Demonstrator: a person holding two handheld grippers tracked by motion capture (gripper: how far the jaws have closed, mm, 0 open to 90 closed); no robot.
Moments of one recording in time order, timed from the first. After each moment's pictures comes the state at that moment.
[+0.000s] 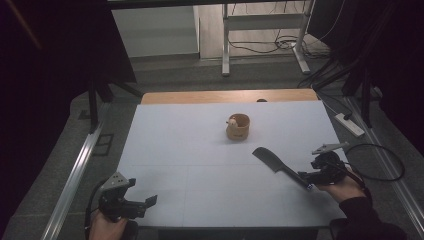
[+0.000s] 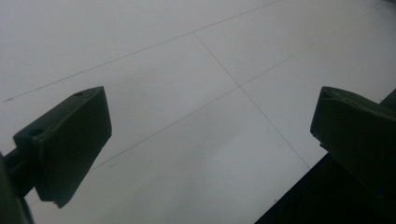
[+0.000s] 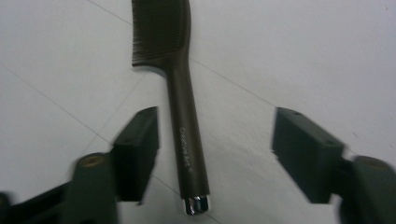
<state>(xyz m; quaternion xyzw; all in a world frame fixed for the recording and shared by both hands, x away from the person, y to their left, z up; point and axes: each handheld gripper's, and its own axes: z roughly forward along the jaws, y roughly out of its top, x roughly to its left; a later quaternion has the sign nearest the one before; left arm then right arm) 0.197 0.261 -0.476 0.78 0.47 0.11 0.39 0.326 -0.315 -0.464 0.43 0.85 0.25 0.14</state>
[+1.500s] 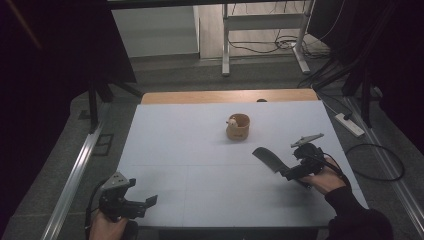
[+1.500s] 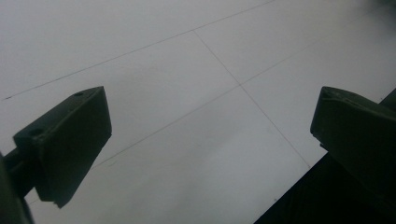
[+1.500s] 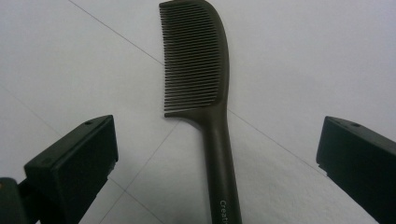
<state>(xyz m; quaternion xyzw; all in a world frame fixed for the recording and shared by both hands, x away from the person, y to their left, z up) 0.198 0.261 -0.476 0.78 0.47 0.11 0.39 0.350 -0.266 -0.464 0.41 0.87 0.24 0.13</state>
